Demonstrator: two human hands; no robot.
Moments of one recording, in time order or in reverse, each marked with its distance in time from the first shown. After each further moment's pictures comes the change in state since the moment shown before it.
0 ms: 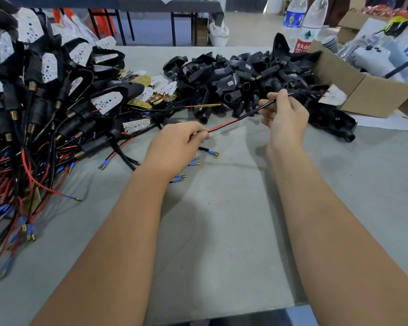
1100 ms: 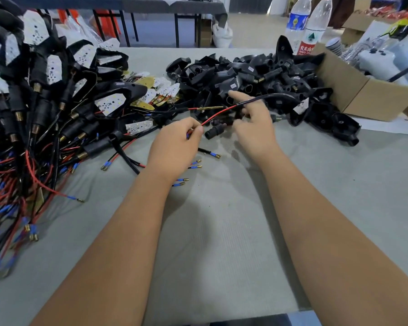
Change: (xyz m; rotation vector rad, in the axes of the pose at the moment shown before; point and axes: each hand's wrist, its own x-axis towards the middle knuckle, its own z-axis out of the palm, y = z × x) left_hand -0.006 0.009 0.000 -0.129 0.099 -0.109; right_hand -0.011 0.020 0.021 -0.535 -0.438 -0.344
